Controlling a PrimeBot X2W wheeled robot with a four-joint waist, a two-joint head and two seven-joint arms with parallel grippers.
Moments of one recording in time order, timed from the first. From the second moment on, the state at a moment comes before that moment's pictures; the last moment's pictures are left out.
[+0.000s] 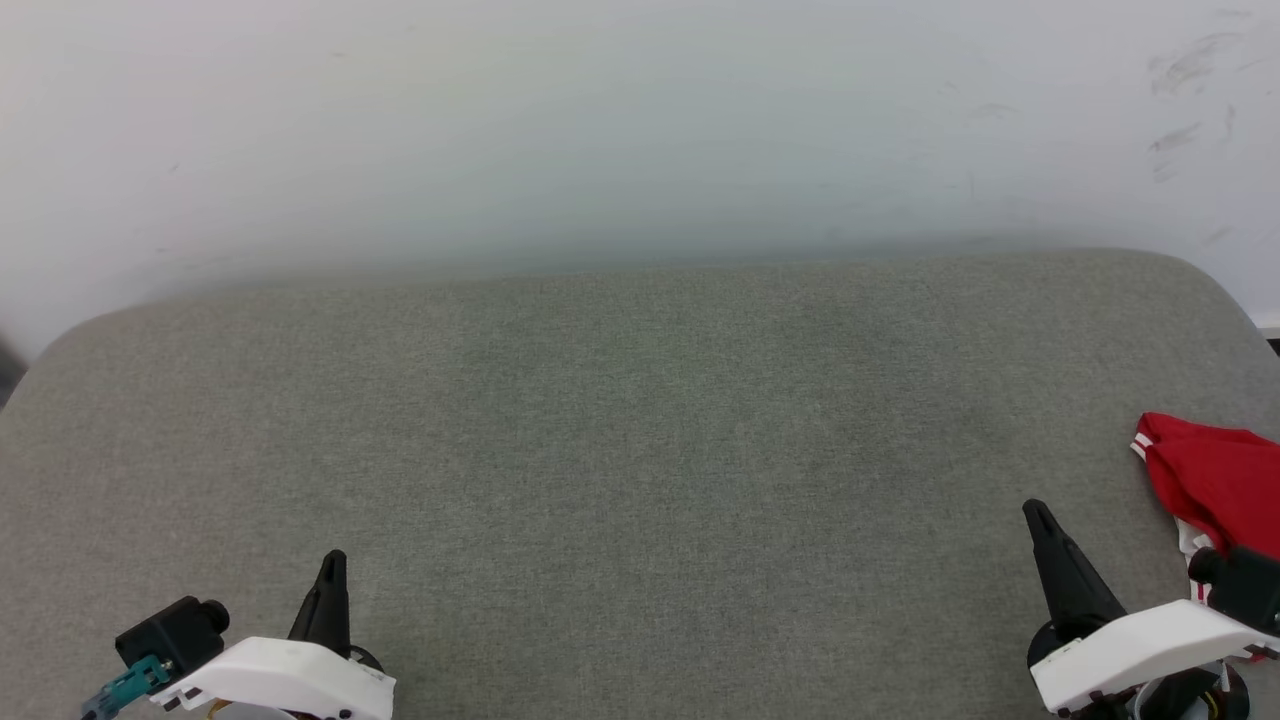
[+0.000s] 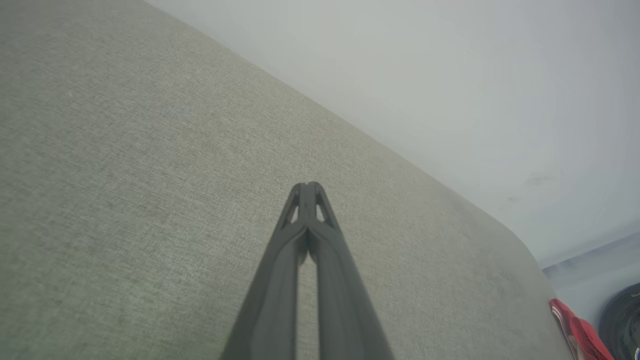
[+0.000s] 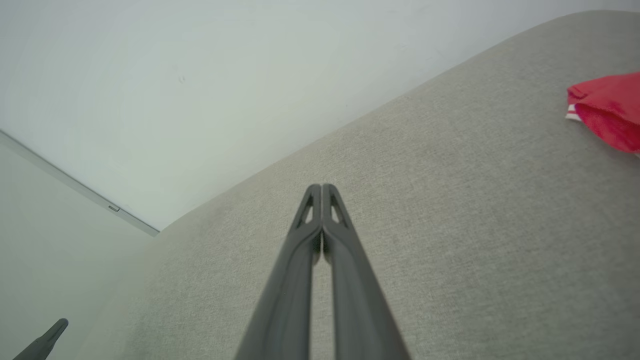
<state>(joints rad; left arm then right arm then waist) 0.01 0.27 -0.18 0.17 -0.91 0.12 -0.13 0.02 -0.09 -0.03 0.10 0.66 0.13 0.07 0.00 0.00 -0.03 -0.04</state>
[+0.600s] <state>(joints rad) -0.02 0.22 -0.11 0.19 -1.09 0.06 -0.07 -0.01 -0.08 -0.05 0.13 0.90 0.13 0.08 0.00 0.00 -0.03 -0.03</state>
